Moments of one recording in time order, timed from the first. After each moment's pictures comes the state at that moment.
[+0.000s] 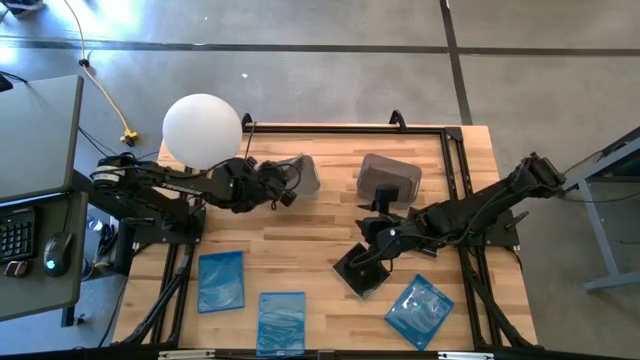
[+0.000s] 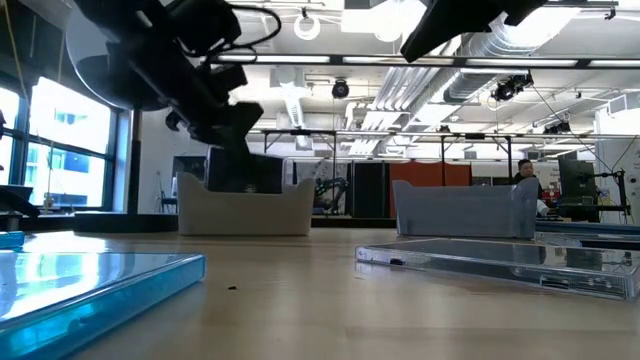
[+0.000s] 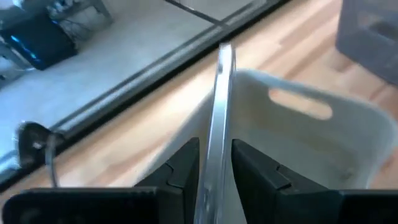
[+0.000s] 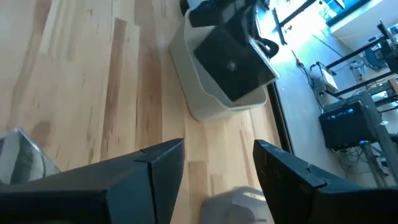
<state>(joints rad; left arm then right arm) 0.07 1.35 0.70 -0.06 -0.82 -0.39 0.39 1.41 1.09 -0.52 0.76 -0.03</state>
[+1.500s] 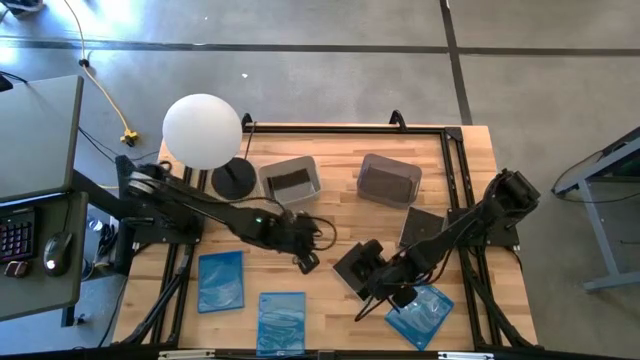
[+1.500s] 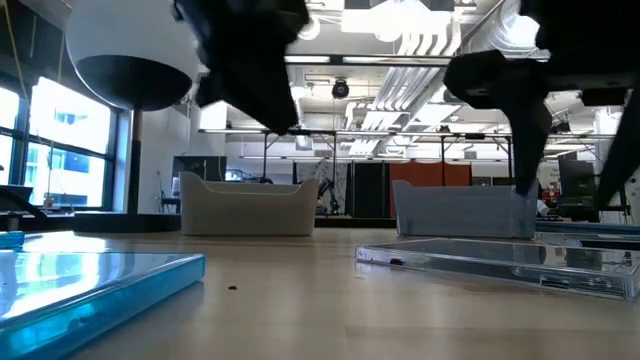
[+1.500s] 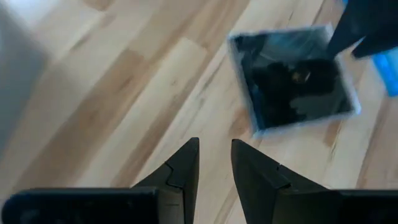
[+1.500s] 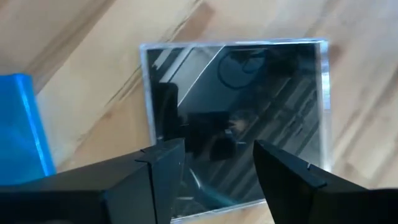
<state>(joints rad) -0.29 1.68 1.22 -0.48 -0.32 -0.79 0.55 1.69 1.03 -0.55 0.17 -0.14</state>
